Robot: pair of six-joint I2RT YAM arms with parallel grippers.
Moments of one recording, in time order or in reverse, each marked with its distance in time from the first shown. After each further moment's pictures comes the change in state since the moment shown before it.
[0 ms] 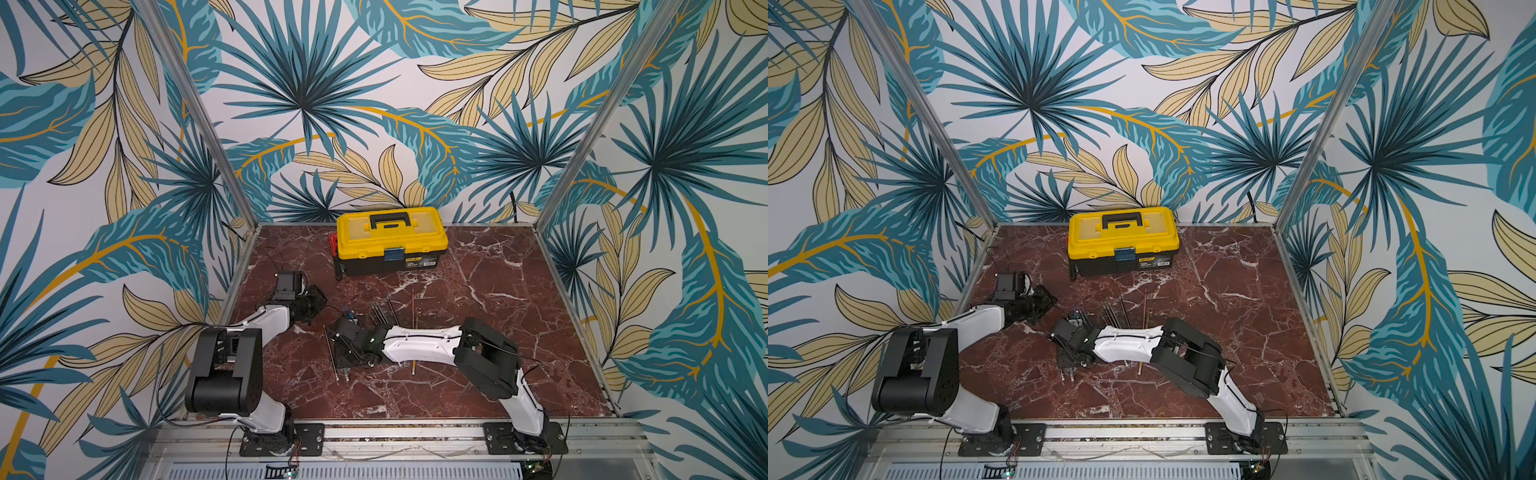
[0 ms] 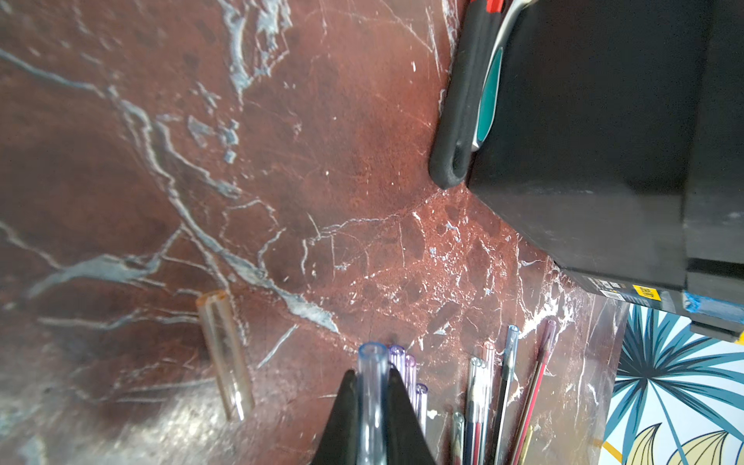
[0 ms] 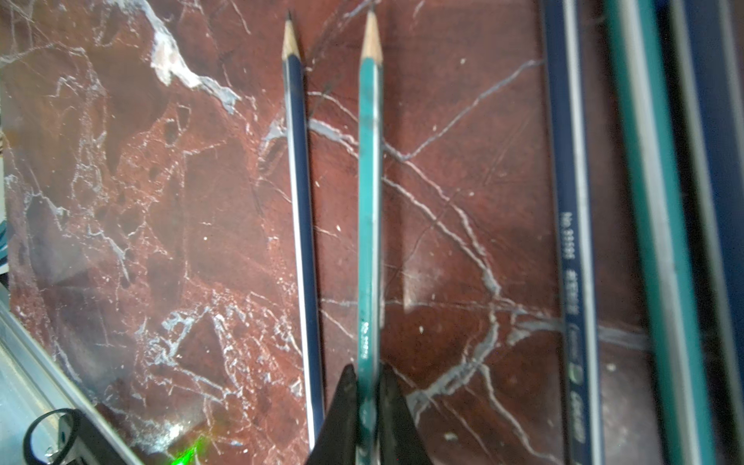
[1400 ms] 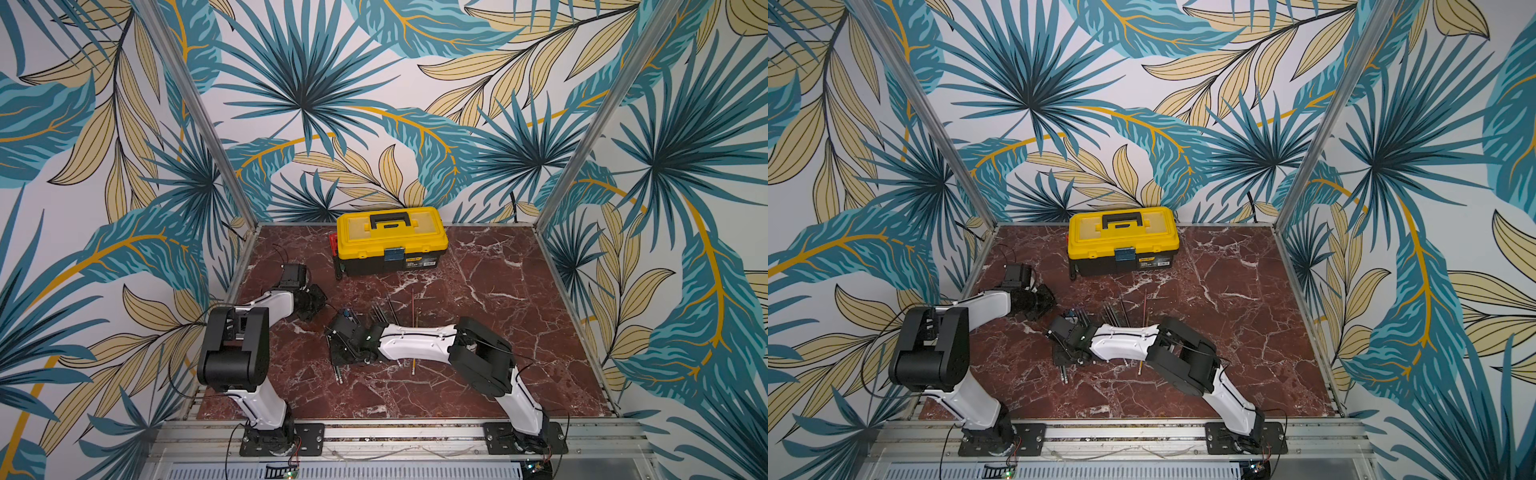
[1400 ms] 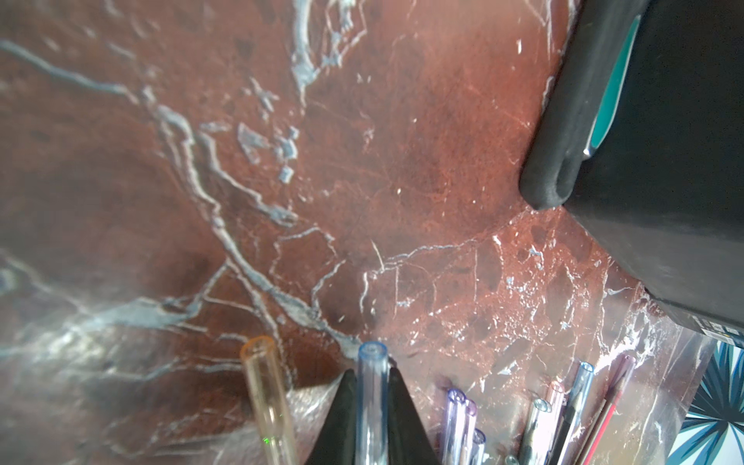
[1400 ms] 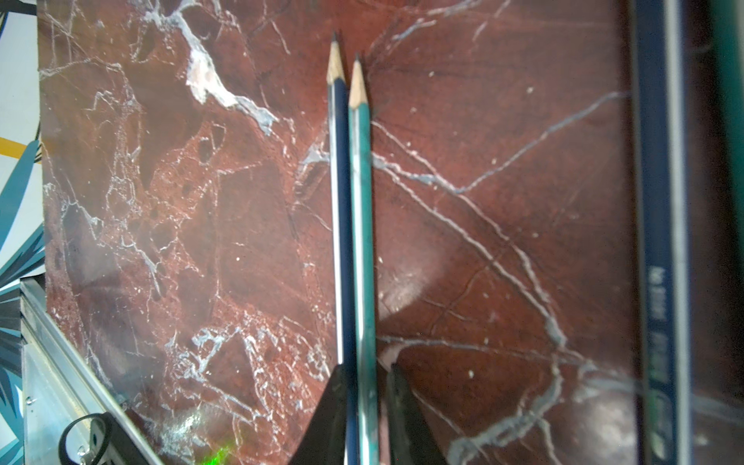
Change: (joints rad) left arm -0.002 0.145 0.140 -0.168 -0.066 0.034; right arm -0.008 0.036 0.052 0.024 -0.037 -0.009
